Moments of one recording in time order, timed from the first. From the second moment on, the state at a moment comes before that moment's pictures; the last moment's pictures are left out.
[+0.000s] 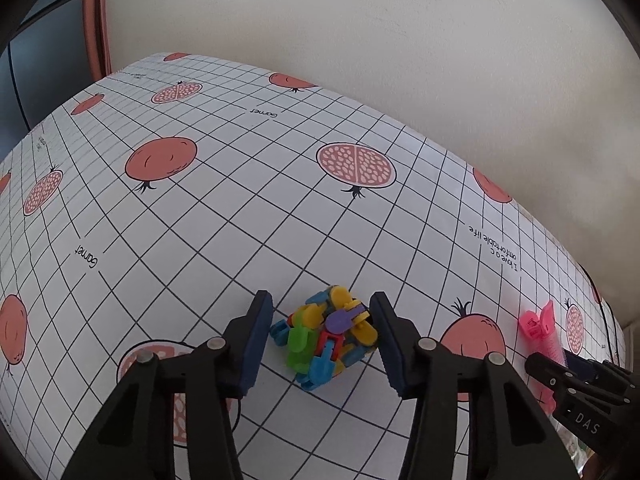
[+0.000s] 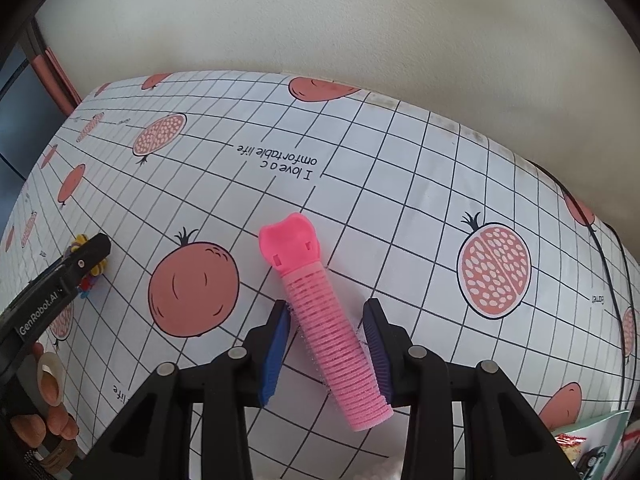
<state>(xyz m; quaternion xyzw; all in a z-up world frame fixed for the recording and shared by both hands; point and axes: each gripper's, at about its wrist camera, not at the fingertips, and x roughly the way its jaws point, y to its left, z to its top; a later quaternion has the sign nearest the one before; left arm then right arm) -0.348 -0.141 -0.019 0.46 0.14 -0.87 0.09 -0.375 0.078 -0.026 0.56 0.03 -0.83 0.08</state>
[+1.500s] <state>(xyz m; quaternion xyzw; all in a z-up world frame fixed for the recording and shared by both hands) -0.336 -0.137 0.006 0.46 0.18 -0.87 0.06 -0.363 0.103 0.017 0.54 -0.01 -0.84 0.06</state>
